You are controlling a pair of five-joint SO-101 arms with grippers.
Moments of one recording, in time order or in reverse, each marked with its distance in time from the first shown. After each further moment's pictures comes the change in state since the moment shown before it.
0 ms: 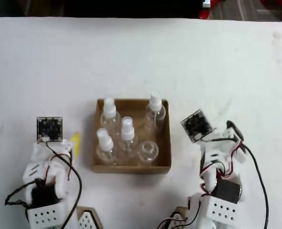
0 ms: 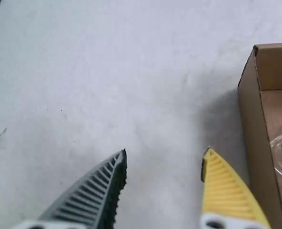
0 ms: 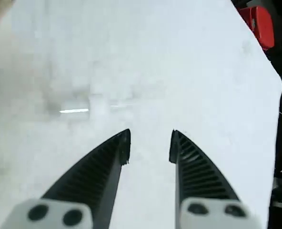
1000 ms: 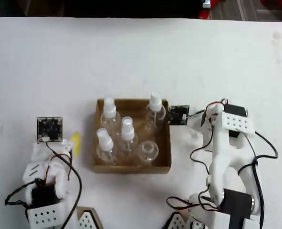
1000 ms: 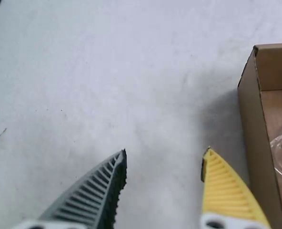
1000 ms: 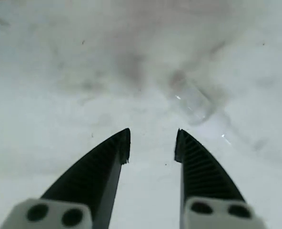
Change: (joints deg) left arm 0.0 0.0 0.0 0.0 0.0; right arm -5.6 72.6 -45.4 23.6 34.5
